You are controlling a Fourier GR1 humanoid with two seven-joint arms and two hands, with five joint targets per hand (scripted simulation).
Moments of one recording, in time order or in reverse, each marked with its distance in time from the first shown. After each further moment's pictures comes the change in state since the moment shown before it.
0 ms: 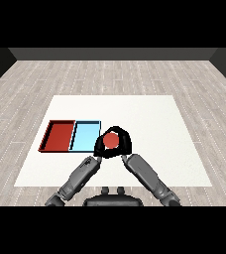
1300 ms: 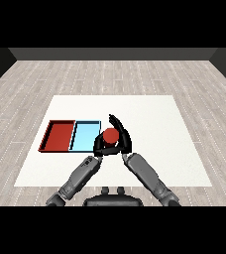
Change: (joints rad) left arm -0.013 -0.008 0.003 0.027 0.028 0.117 -0.159; right arm -0.002 0.011 -0.027 -0.023 0.075 0.014 0.186
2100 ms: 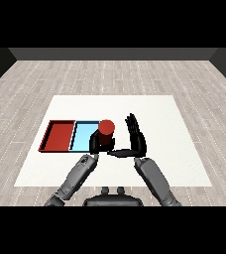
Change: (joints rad) left arm 0.020 0.010 0.088 -0.076 -0.101 -0.014 0.074; right arm 0.162 -0.049 -0.102 -0.198 -0.006 0.112 0.019
